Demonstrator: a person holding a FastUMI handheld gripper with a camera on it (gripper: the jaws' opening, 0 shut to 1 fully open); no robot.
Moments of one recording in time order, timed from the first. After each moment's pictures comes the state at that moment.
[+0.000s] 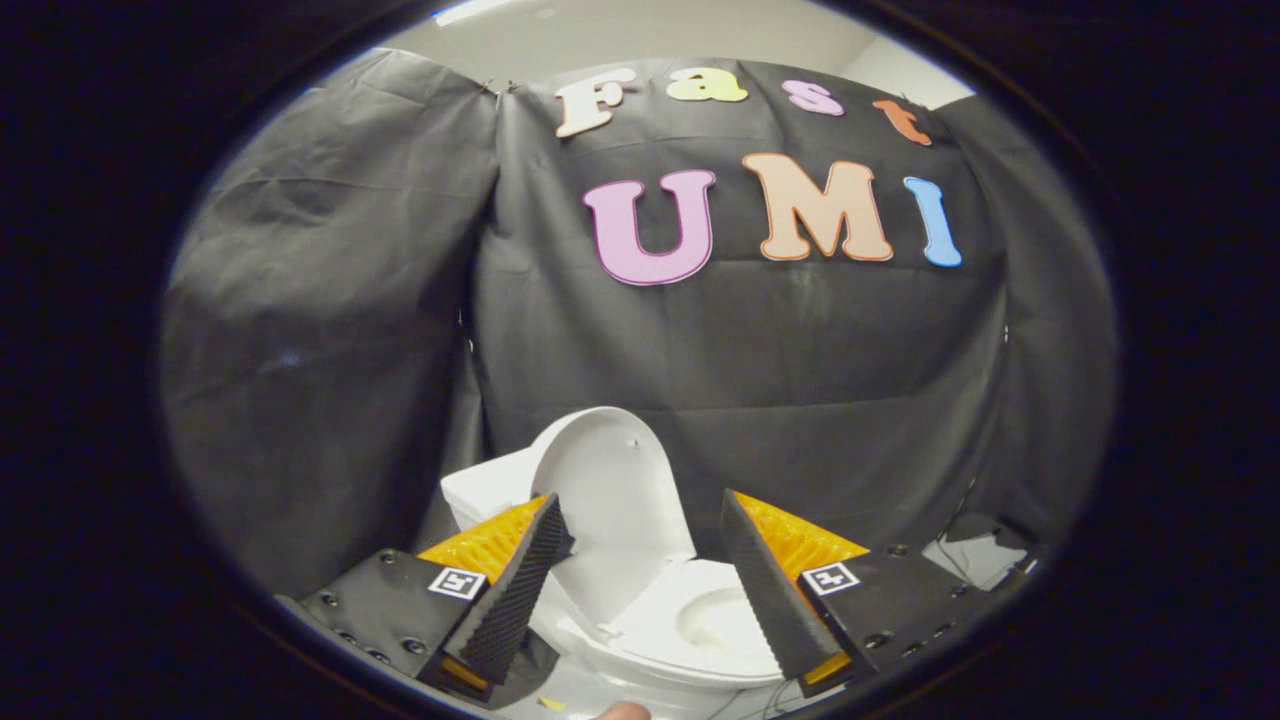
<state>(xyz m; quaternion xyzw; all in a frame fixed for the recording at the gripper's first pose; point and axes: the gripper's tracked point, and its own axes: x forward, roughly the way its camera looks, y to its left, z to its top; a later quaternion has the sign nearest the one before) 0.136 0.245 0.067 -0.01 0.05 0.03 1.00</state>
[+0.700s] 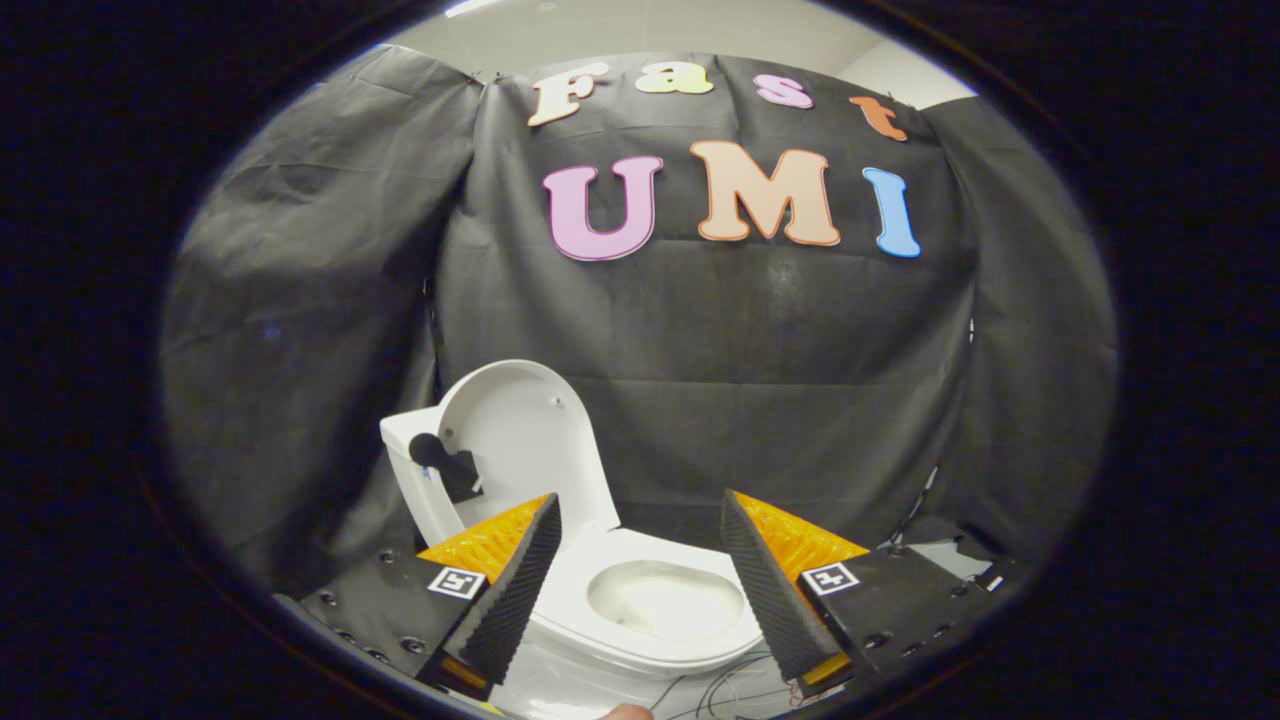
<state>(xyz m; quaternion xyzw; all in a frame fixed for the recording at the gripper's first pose) 0.093 0.138 0.019 -0.03 0.07 0.00 1.00</state>
